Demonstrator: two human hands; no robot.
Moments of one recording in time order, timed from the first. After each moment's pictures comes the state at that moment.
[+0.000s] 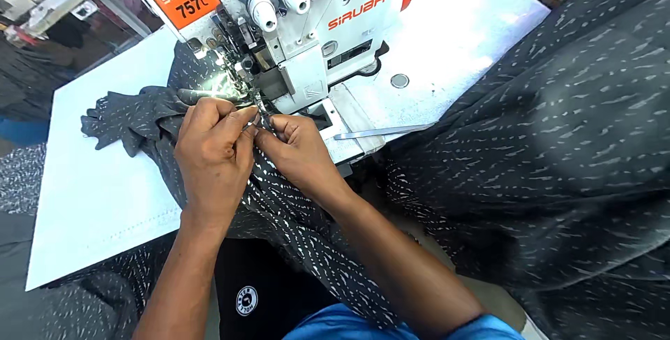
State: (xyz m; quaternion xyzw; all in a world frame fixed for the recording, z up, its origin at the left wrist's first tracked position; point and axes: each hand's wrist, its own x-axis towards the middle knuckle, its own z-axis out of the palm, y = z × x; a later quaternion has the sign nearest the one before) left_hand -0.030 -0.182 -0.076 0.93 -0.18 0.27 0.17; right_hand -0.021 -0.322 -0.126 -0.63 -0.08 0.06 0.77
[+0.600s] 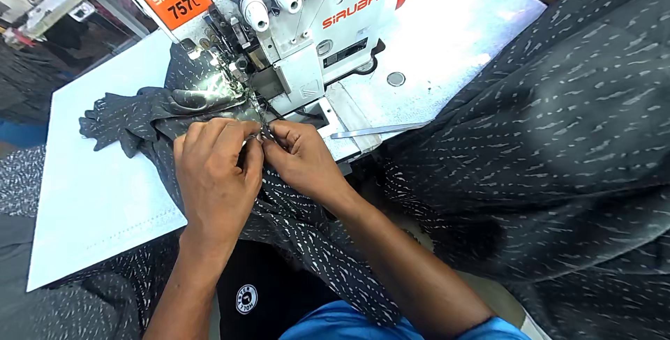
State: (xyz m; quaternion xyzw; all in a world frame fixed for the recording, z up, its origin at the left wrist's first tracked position) left_hand -0.055 -0.195 -0.072 0.95 -0.15 0.24 0.12; right_hand -0.030 -0.334 -0.133 -0.65 -0.14 0.04 0.75
